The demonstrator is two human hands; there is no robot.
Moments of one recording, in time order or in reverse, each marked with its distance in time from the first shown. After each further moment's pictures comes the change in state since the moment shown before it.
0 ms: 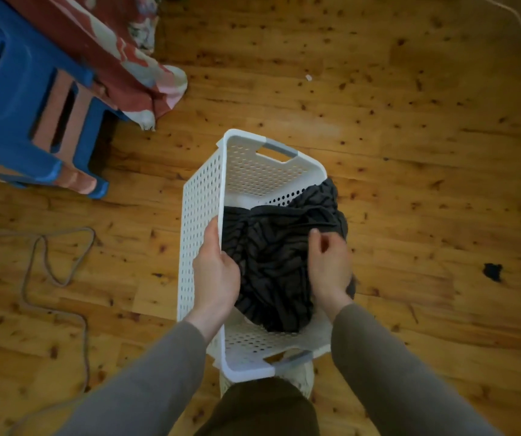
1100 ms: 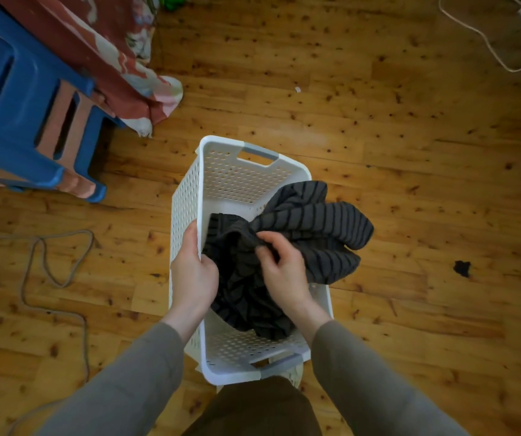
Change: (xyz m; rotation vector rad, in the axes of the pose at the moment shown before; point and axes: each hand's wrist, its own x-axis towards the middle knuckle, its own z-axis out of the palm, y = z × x) left_hand -0.018 0.029 -0.047 0.000 0.020 -0.032; right_hand -0.067 -0.068 -0.017 0.284 -0.244 -0.327
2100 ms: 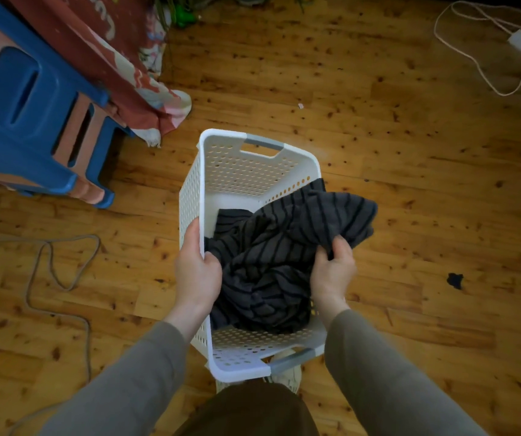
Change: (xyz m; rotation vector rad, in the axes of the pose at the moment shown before) left_hand -0.004 0.027 -0.029 -0.142 -0.038 0.011; right_hand 0.019 0.008 -0.040 -0.185 0.449 0.220
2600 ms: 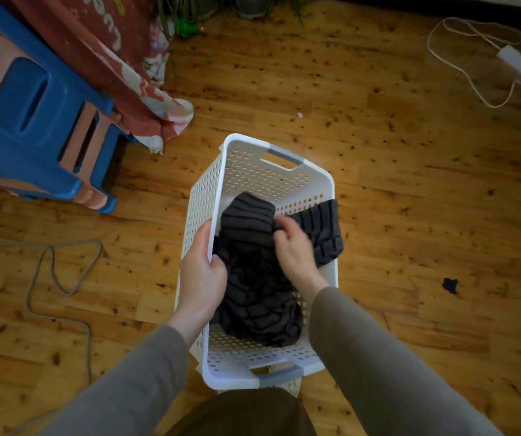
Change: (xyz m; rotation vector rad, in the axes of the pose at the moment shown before) left_hand -0.004 0.011 -0.015 0.012 -0.027 0.073; right_hand -0.006 -0.057 0.027 -0.042 -0.533 -0.022
